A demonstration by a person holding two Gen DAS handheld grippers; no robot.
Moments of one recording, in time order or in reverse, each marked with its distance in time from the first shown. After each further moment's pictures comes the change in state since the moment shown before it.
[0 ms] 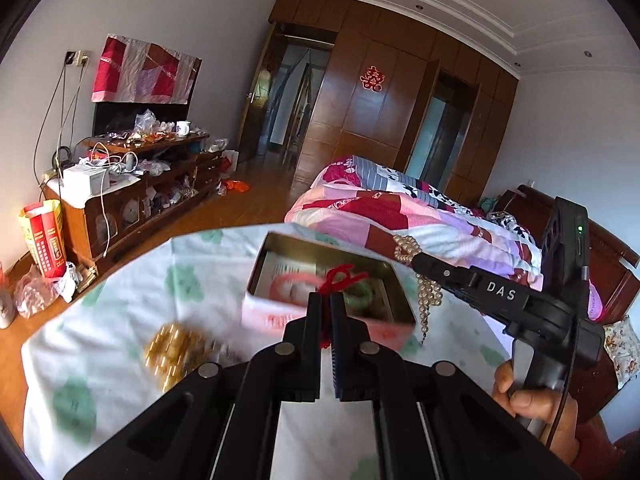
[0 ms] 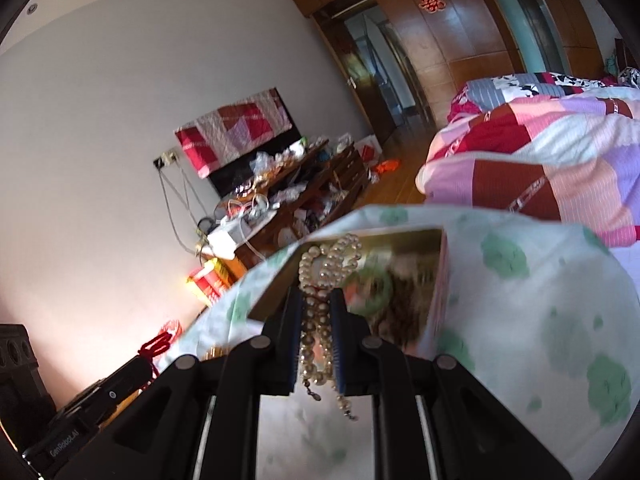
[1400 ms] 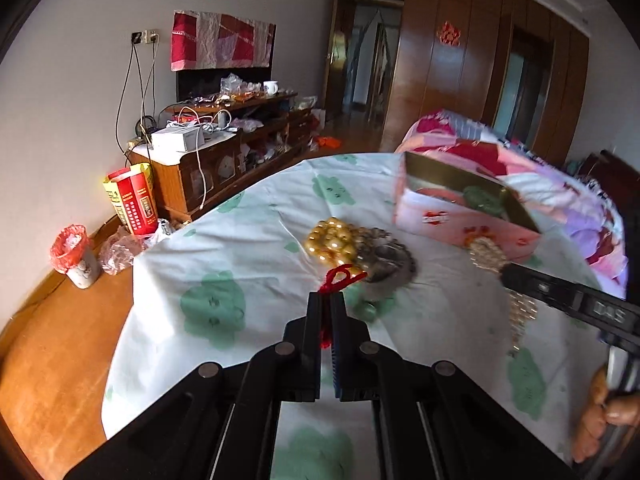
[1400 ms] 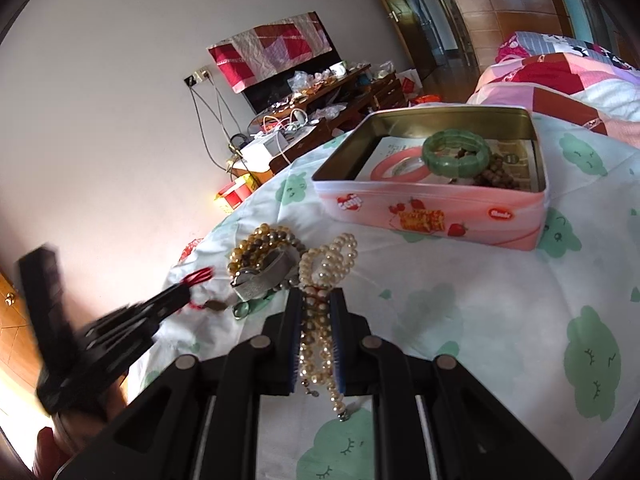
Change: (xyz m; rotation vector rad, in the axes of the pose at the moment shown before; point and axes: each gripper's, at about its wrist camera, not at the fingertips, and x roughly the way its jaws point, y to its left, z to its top) left arm -0.045 0.061 -0.073 -0.003 0.144 0.342; right arm 0.027 0.045 -0.090 -0.080 0.276 0.101
